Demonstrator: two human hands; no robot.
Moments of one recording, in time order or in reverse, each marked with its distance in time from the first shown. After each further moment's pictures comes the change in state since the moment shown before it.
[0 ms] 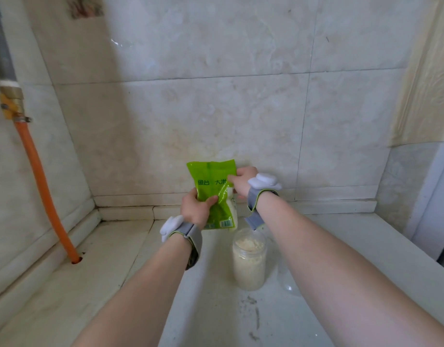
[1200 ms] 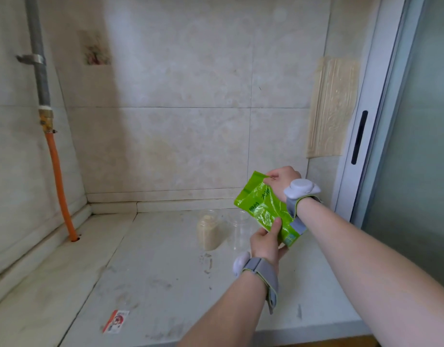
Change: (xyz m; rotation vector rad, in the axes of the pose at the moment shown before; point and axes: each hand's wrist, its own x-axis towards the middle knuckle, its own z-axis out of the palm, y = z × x) left_hand -0.267 0.067 0.144 -0.743 -0.417 -0.443; right_hand -0.194 0.007 -0.198 -0.381 0.276 -0.051
